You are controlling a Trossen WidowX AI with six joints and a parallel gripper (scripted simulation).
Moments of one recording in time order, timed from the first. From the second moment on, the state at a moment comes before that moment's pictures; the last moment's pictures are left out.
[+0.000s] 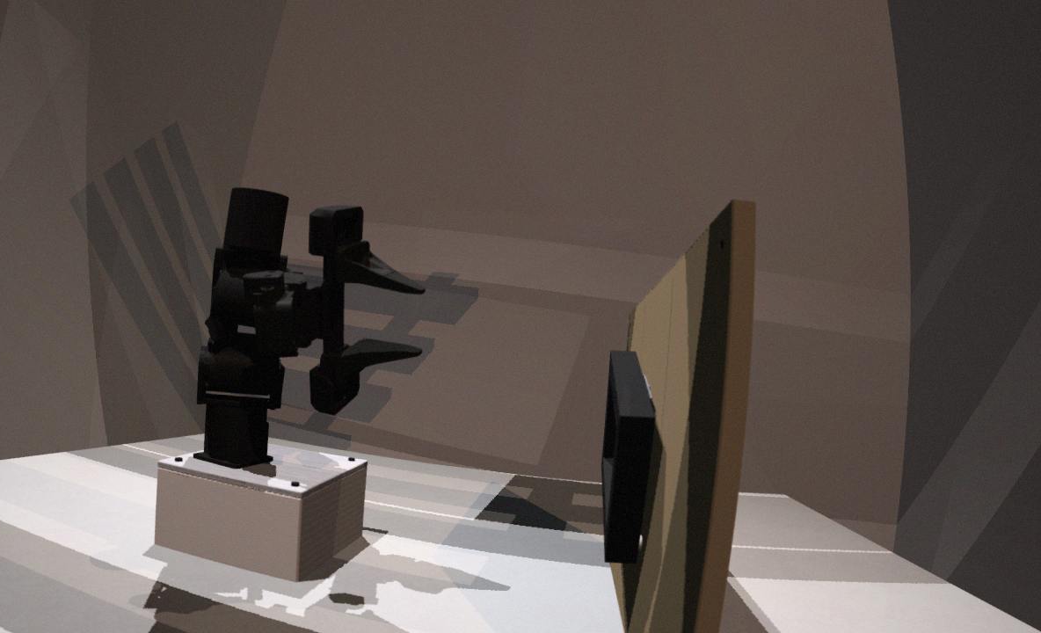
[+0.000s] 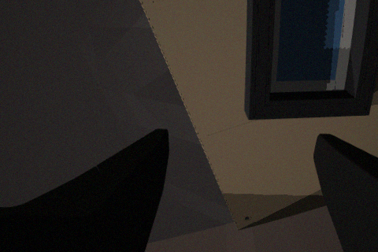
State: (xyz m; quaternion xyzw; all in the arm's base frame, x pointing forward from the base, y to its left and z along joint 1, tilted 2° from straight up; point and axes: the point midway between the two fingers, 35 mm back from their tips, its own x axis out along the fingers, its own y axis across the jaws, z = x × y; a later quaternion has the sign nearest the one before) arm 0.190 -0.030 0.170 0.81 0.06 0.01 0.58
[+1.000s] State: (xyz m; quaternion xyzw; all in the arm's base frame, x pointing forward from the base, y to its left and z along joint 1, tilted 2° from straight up) arm 0.195 -0.033 0.172 0.81 0.06 0.01 0.59
